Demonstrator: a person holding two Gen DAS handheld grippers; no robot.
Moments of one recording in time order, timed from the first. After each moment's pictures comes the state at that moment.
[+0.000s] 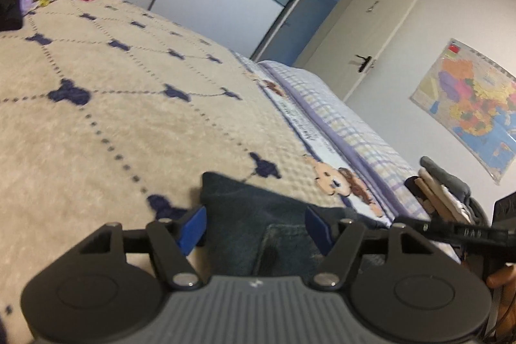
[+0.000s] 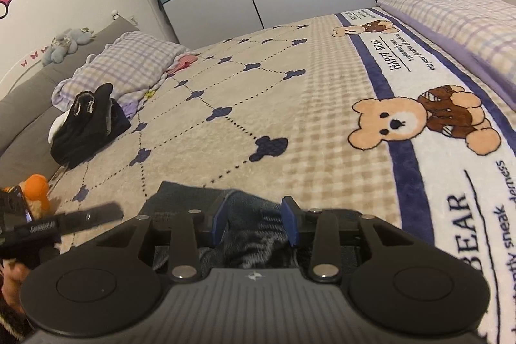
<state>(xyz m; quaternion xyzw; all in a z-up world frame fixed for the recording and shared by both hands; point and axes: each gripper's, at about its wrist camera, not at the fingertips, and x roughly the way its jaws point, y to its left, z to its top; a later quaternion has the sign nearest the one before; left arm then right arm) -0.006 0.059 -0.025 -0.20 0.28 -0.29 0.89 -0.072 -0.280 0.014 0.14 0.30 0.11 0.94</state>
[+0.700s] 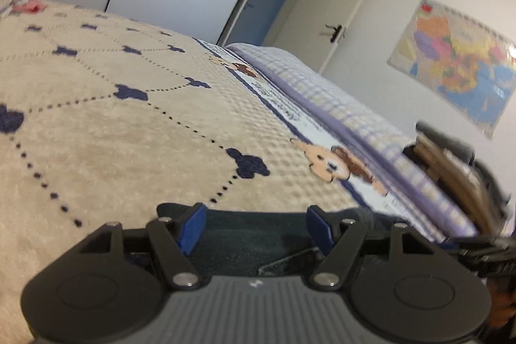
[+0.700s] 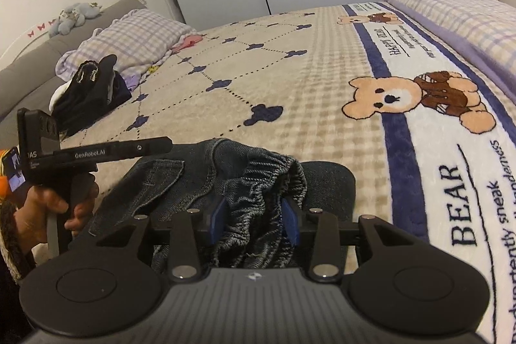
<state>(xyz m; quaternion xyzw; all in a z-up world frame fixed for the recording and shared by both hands) 0.047 0.020 -0.044 -0.15 0.29 -0.34 0.88 -0.090 -0.279 -0.014 0.11 0.32 0.12 0.93</state>
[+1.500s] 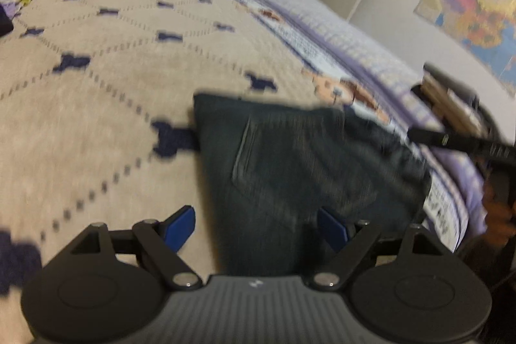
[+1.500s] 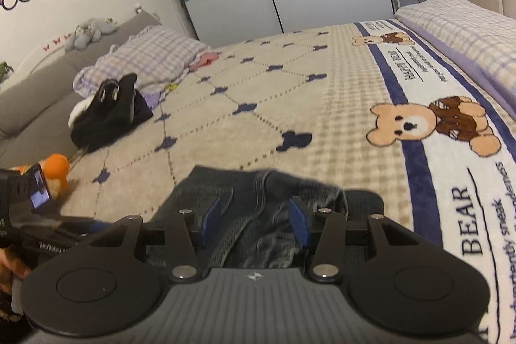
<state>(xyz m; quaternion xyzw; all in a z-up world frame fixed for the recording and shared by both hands) -0.061 0.051 -0.029 -0.07 0.40 -0.29 0.87 -0.114 -0.254 0.026 0.12 0.30 0.13 0.94</state>
